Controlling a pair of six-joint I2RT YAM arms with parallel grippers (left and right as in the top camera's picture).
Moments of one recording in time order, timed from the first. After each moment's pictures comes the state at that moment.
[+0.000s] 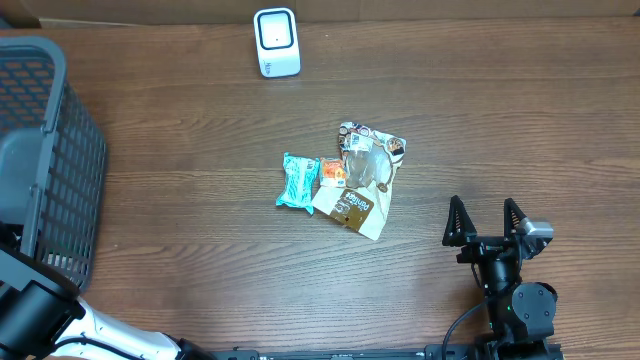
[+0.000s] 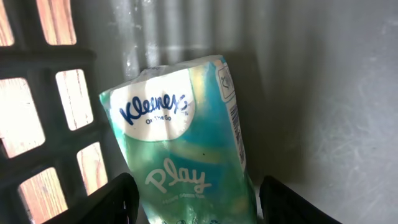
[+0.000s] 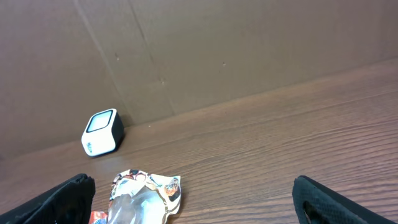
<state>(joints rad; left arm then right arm) 0.94 2.01 1.50 -1.07 -0.27 -0.60 0.12 0.01 0.02 -0.02 0.07 0.31</state>
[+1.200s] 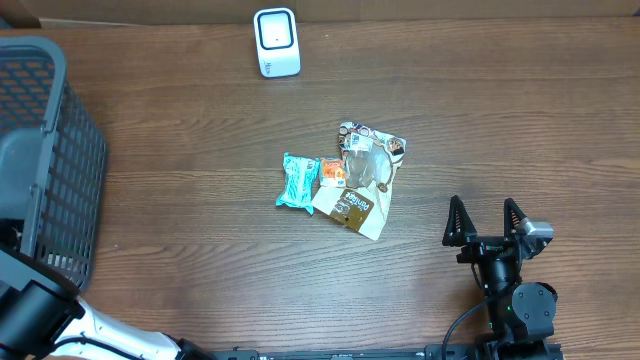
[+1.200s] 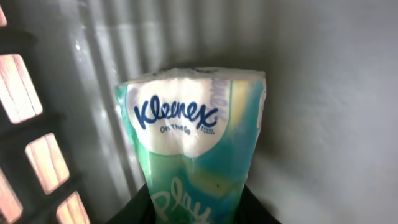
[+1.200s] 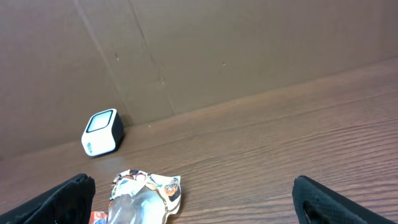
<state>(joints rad) 0.94 2.02 1.53 -1.10 -0.15 -0.56 0.12 0.01 0.02 -0.02 0.07 0.31</state>
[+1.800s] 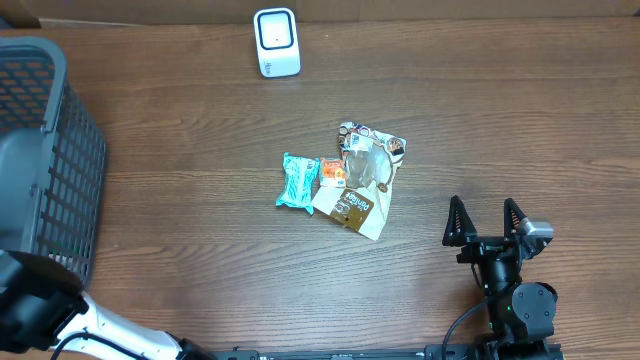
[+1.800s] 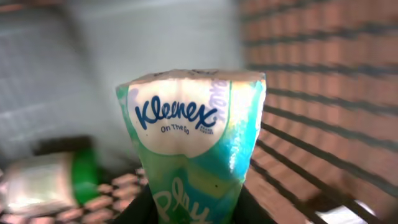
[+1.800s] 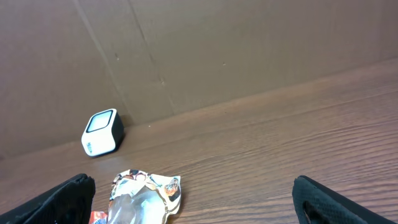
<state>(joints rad) 0.86 2.03 2.34 -1.51 0.28 -0.54 0.12 0.01 0.02 -0.02 0.07 0.31</state>
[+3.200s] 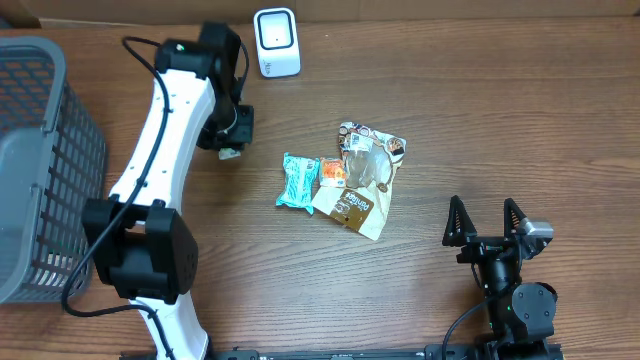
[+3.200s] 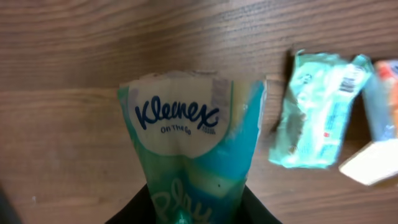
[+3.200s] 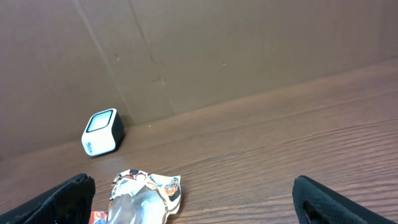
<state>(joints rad) -0.16 1.99 1.83 -1.36 -0.02 -0.10 0.12 0.01 0.02 -0.02 0.07 0.31</state>
